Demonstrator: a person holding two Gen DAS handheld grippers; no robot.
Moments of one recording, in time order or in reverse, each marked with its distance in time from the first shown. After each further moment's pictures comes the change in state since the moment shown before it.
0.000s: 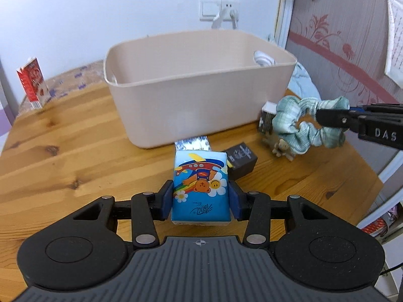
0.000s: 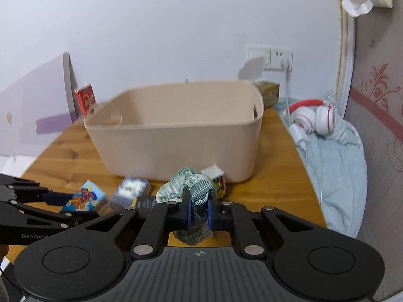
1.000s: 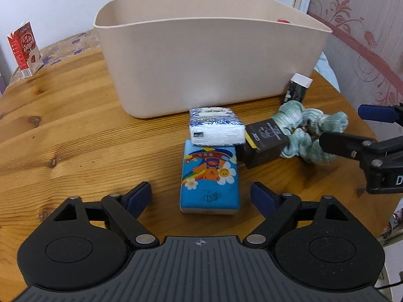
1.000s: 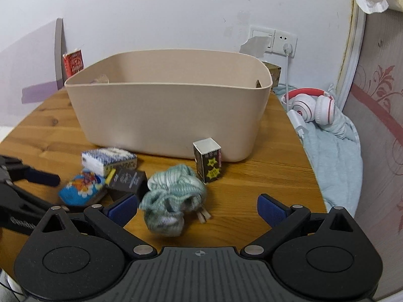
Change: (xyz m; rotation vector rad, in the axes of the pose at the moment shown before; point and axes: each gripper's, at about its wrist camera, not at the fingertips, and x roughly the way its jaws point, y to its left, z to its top) left arm 0.072 0.012 -0.009 -0.064 0.120 0.011; right arm 0.049 0.006 -0.019 -0.082 0.098 -0.076
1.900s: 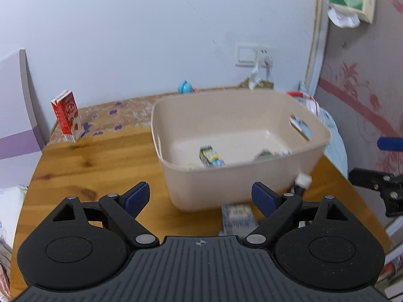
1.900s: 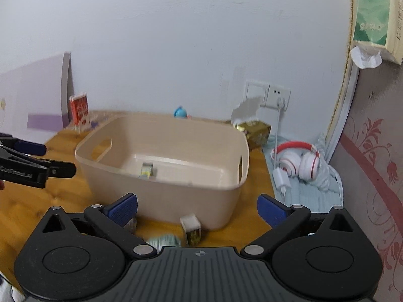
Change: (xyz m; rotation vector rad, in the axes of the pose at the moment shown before) left arm -0.102 0.017 0.057 -0.017 -0.253 0.083; right arm -0.064 -0.011 0.067 -0.068 -0.130 -0.020
